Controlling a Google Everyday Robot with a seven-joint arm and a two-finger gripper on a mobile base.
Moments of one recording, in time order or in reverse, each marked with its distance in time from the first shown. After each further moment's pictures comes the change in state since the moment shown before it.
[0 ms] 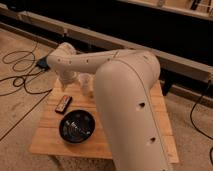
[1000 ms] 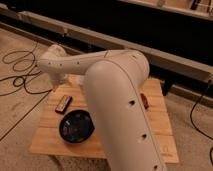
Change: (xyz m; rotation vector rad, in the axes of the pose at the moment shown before) arm -0.020 0.060 0.004 -0.040 -0.083 -0.056
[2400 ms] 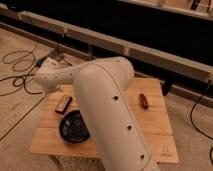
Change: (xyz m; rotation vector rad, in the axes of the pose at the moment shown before) arm -0.008 0.059 0.066 -0.096 -0.082 -0.099
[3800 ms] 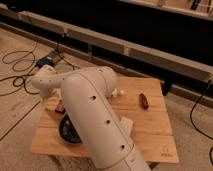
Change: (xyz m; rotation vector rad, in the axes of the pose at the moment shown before) arm 0.006 0.025 0.069 -0.039 0.104 -0.080
